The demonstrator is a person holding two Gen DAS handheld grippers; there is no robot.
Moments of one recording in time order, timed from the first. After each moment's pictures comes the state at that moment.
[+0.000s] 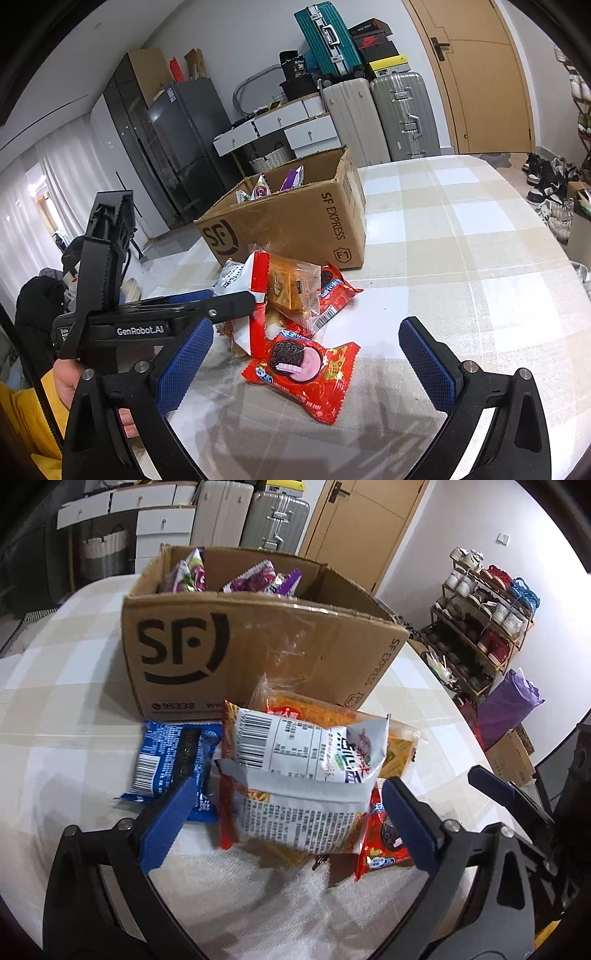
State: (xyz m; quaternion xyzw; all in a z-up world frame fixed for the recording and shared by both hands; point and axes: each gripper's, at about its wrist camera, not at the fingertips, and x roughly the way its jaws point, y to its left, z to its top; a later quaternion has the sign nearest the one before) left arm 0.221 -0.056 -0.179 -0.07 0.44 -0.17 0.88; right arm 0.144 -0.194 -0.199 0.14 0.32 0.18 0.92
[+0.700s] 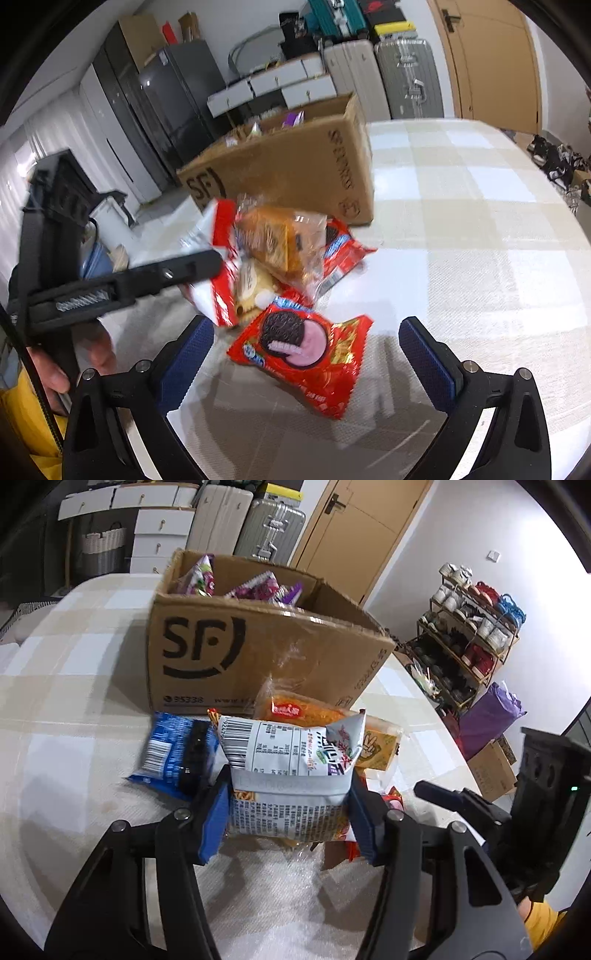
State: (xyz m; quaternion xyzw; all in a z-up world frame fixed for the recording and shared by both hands) left arm 0.242 -0.045 -0.186 -0.11 0.42 -0.20 0.88; right arm 0.171 -0.171 -0.229 0.10 0.40 0.17 0.89
